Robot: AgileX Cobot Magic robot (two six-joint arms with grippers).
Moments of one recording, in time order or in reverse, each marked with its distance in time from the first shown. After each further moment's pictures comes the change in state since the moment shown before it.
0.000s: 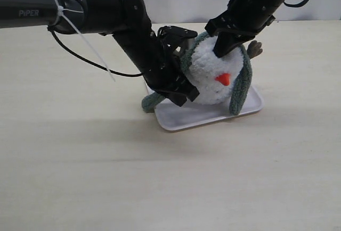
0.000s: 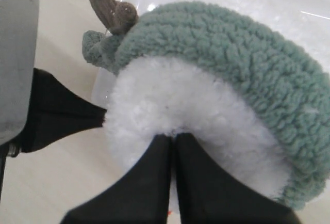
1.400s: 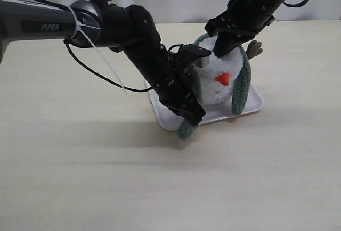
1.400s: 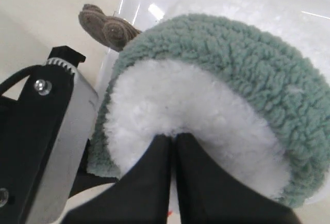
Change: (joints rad) left arm -0.023 0.068 0.000 -0.197 0.065 0.295; right arm 0.000 0.000 0.000 0.004 0.002 0.000
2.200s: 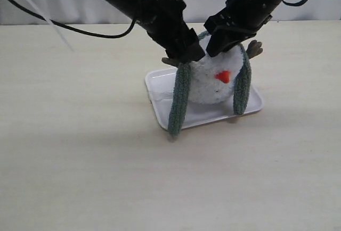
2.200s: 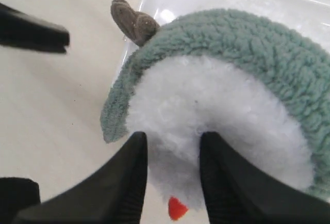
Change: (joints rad) left arm 0.021 -0.277 -0.010 0.158 -0.200 0.151; right arm 0.000 -0.020 0.000 0.042 0.010 -0.044
